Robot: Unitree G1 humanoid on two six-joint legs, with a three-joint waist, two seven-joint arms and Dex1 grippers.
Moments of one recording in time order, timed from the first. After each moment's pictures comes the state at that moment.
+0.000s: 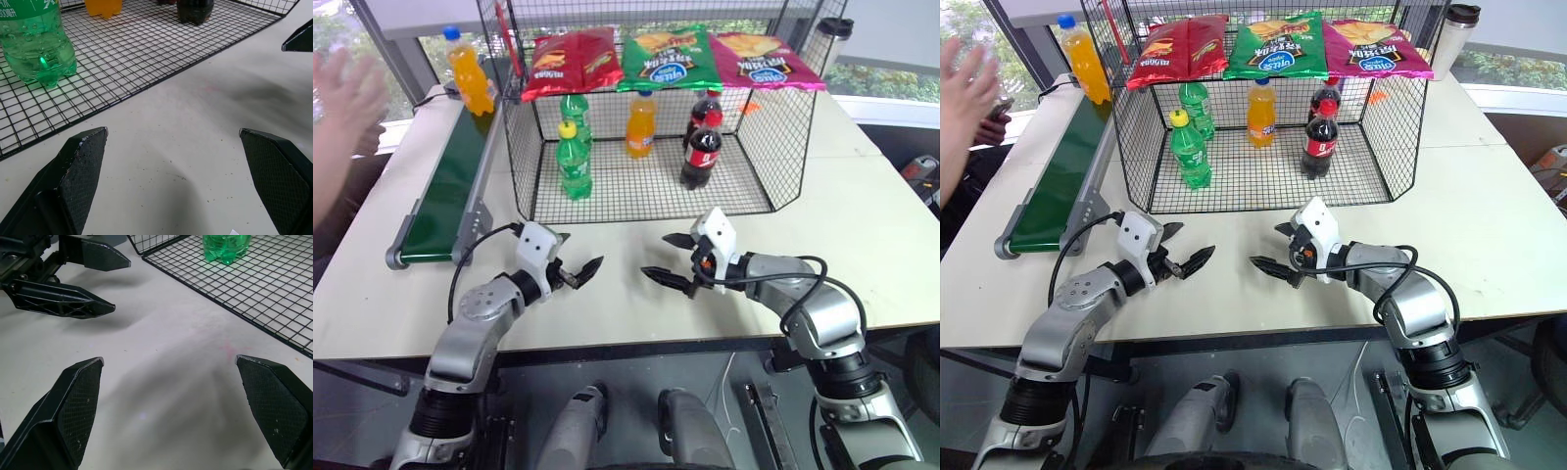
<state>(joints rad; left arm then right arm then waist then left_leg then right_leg) -0.18 0.38 -0.02 -0.29 -0.28 0.50 -0.52 -0.39 -0.48 0.12 -0.24 0.36 0.69 0.77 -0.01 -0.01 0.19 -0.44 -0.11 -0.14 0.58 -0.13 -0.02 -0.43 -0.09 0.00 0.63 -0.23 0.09</state>
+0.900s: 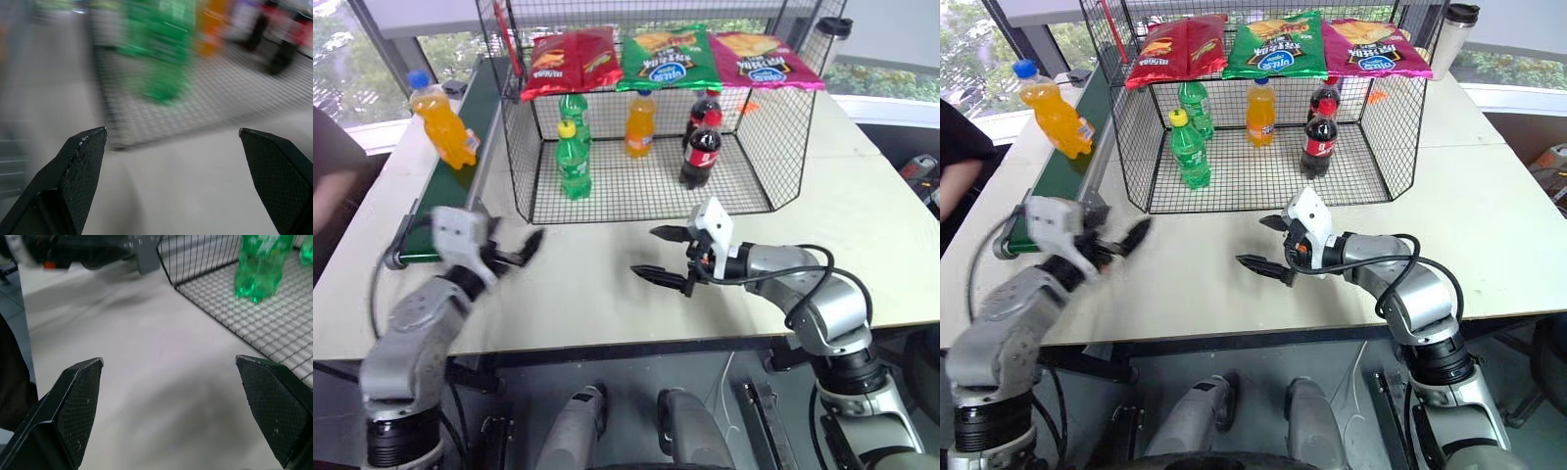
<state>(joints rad) -0.14 0.42 0.46 -0.45 -0.49 0.70 -0.32 -0.46 -0.50 0.12 -0.34 0.44 0.74 0.82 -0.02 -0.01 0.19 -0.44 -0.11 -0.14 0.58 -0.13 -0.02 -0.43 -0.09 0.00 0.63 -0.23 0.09</state>
